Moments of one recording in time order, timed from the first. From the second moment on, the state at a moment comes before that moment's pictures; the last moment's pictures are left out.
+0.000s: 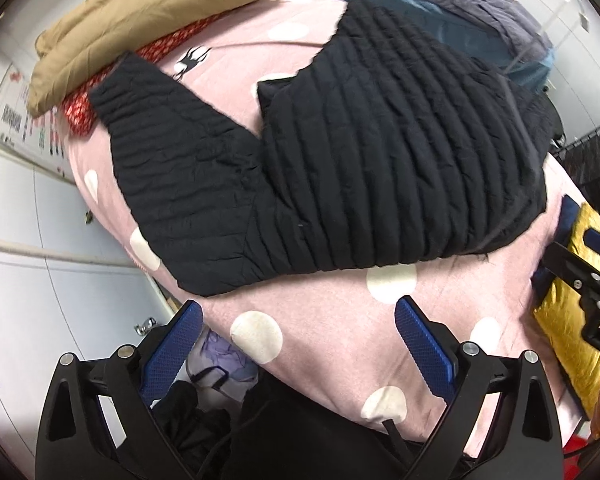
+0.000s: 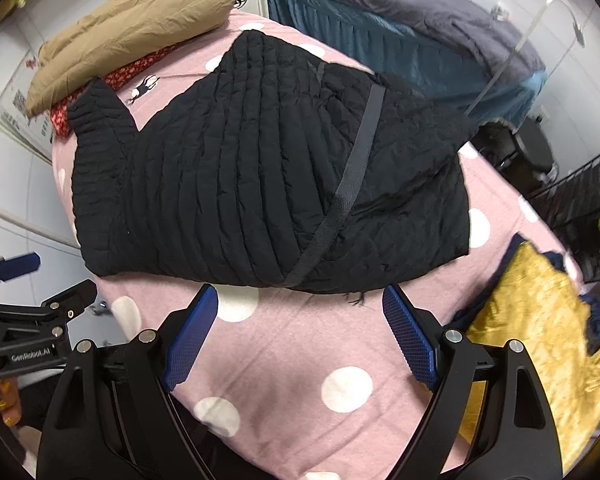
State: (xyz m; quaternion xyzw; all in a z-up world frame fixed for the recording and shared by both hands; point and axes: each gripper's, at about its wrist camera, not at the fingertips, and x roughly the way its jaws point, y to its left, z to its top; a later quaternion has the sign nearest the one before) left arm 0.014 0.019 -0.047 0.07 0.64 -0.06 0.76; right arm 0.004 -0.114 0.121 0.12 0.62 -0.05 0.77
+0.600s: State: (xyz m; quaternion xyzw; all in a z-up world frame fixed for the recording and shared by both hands) left arm 0.056 0.090 -0.079 -0.05 0.66 0.00 0.75; right arm 0.111 -0.176 0.020 0.26 0.63 -0.12 0.72
